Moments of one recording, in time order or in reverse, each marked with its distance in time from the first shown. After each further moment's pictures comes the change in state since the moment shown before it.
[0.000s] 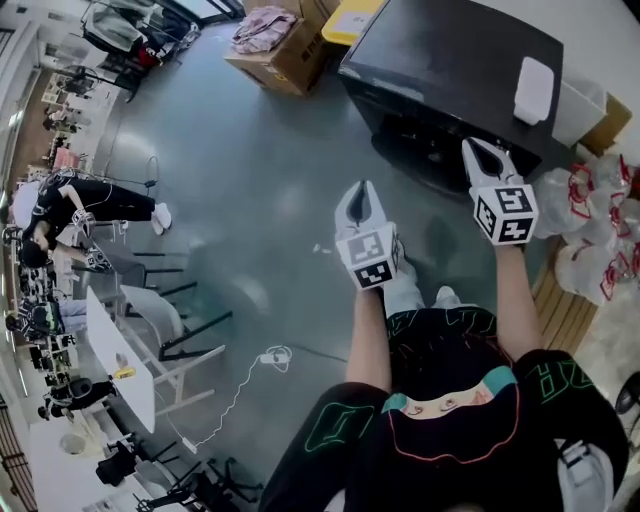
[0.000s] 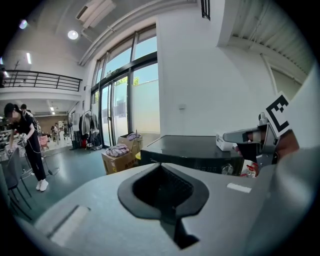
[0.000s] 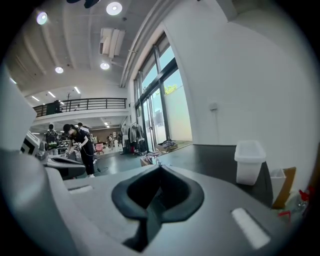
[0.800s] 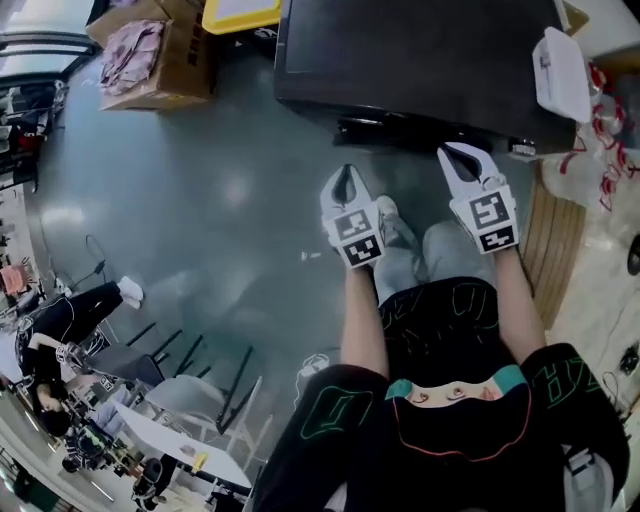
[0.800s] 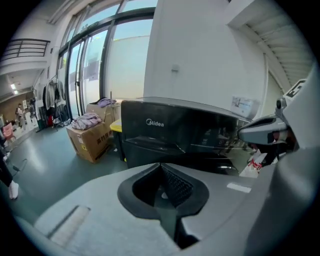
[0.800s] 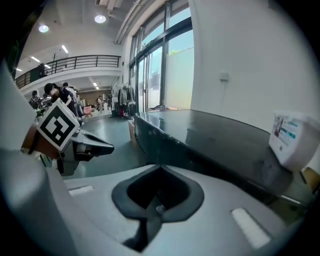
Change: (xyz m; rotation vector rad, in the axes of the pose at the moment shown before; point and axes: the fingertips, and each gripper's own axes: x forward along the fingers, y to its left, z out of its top) left arm 0.250 0.037 -0.117 0.025 0.326 -0.330; right arm 0.147 -0.003 -0.117 -0.149 0.403 -0.140
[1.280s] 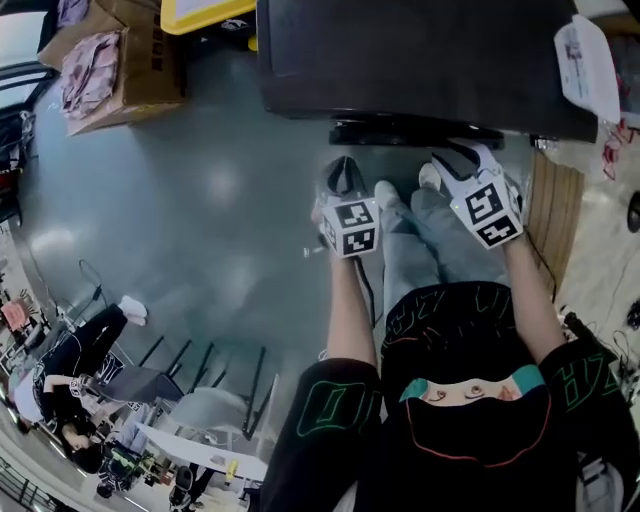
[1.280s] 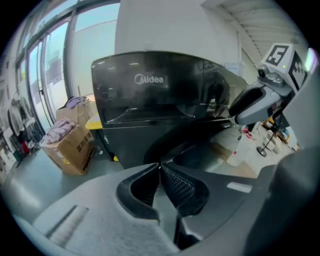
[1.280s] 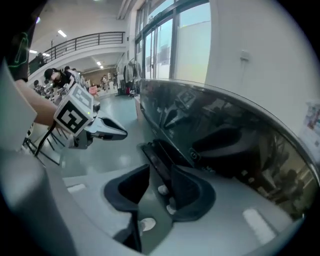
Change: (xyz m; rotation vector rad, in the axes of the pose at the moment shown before) left arm 0.075 0.026 -0.052 0.310 0.154 -0.189; right arm 0.059 0.026 -0.050 -0.079 0.265 0.065
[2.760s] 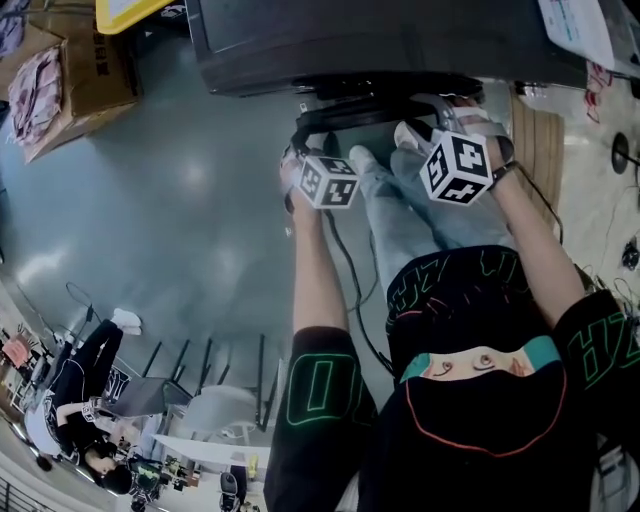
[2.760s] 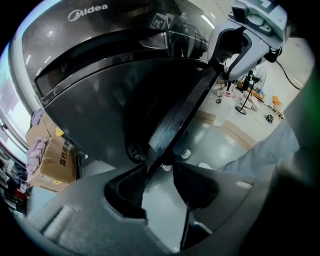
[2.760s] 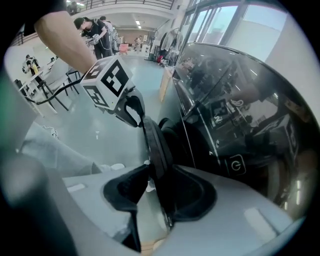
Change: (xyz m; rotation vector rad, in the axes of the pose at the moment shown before) left arm 0.062 -0.032 -0.067 0.360 0.225 -0.176; right arm 0.032 0.017 -0.044 -0.473 0.279 0.036
